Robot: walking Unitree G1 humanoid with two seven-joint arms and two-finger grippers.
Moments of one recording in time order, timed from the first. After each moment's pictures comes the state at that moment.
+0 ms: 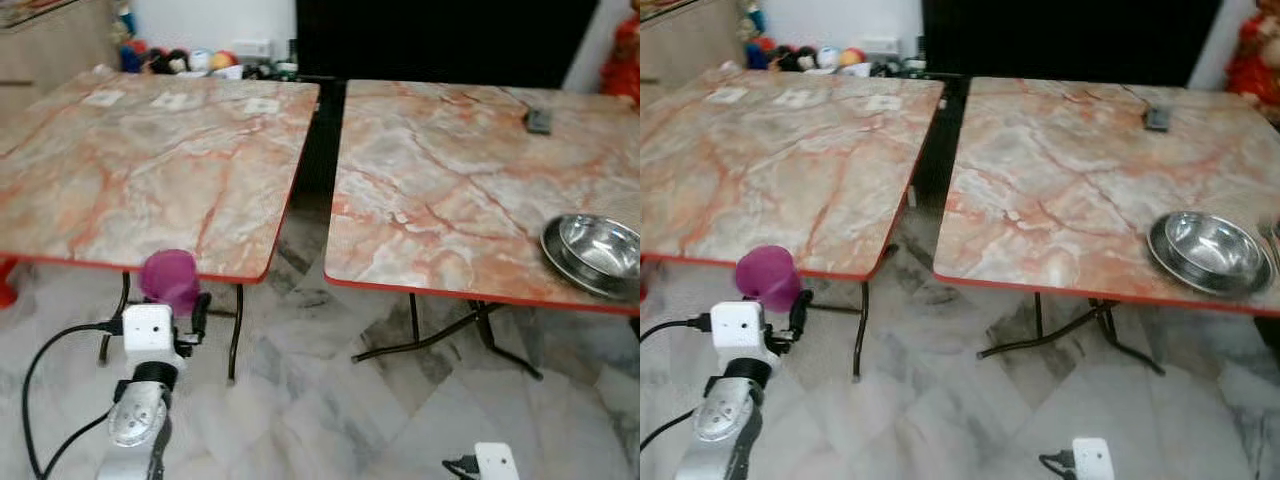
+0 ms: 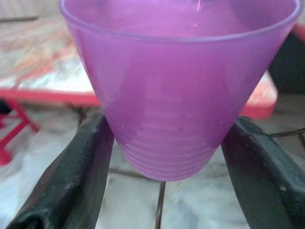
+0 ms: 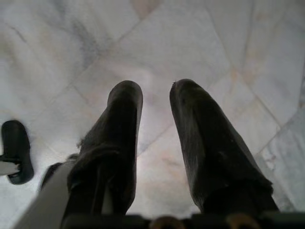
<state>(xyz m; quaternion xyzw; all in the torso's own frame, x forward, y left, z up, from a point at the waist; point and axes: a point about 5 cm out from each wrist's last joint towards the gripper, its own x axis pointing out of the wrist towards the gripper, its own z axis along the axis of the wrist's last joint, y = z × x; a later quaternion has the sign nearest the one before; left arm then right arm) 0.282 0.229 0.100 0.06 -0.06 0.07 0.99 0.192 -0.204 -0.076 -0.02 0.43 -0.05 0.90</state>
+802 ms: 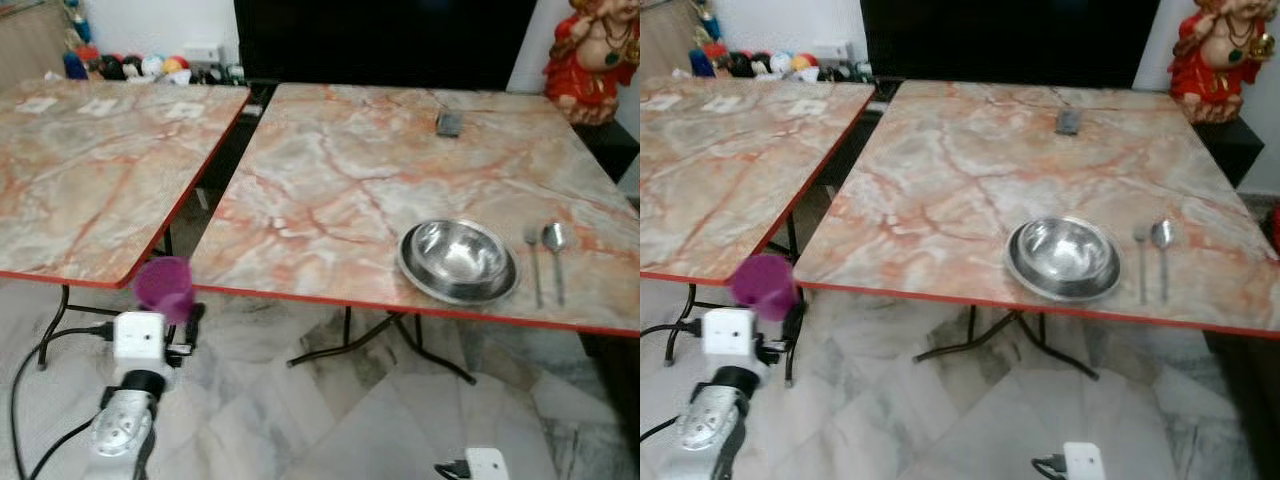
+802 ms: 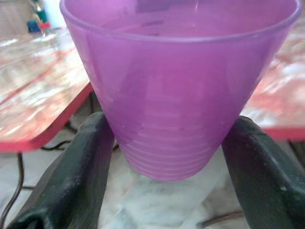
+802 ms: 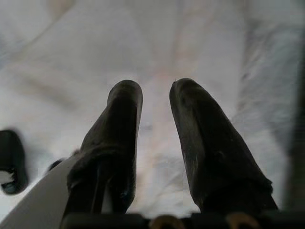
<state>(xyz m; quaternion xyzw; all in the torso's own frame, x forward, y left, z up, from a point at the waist) 0.280 0.227 0.105 0.08 -0.06 0.00 0.99 0.182 -0.213 -0.080 -0.02 0.44 -0.06 0.89</state>
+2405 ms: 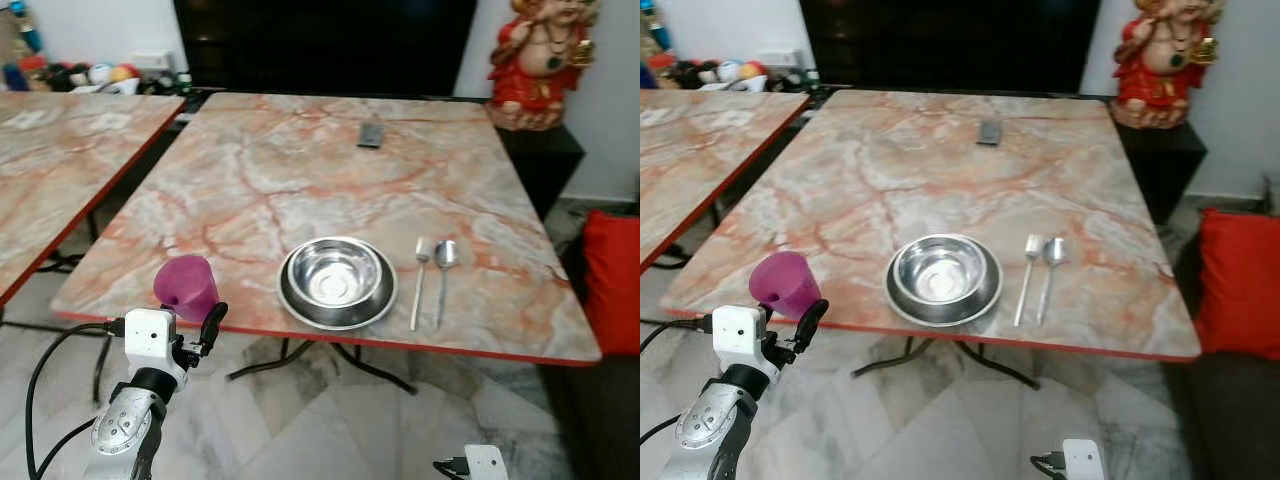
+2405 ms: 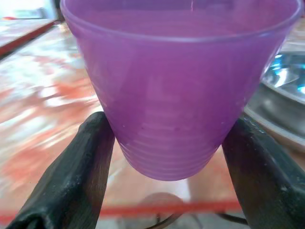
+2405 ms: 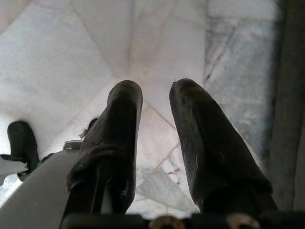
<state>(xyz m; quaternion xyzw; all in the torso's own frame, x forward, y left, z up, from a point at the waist) 0.277 0.215 0.106 0.02 -0.06 -0.06 1.00 0.185 -0.204 -0.080 -0.01 0.45 -0.05 0.89</state>
